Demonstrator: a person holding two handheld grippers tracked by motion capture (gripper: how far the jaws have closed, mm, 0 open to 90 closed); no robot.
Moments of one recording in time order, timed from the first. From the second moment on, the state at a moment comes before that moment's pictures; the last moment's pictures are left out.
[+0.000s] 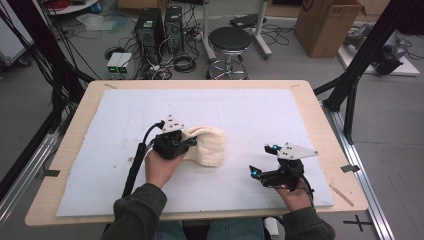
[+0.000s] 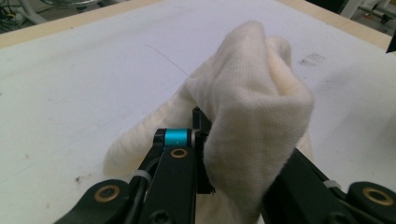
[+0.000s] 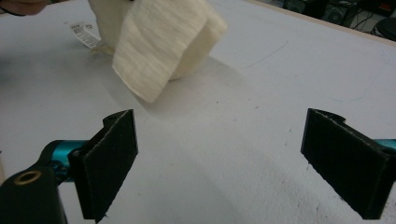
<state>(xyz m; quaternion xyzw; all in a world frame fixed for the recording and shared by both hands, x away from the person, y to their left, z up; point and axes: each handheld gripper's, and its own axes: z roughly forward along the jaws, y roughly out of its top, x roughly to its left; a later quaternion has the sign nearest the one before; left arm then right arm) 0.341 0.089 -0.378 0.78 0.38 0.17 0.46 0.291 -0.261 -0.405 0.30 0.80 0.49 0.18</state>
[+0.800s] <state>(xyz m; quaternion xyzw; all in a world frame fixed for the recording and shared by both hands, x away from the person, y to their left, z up) 0.370 0.107 -0.392 0.79 0.38 0.18 0.45 0.301 -0.250 -0.410 0.28 0.81 0.48 0.16</state>
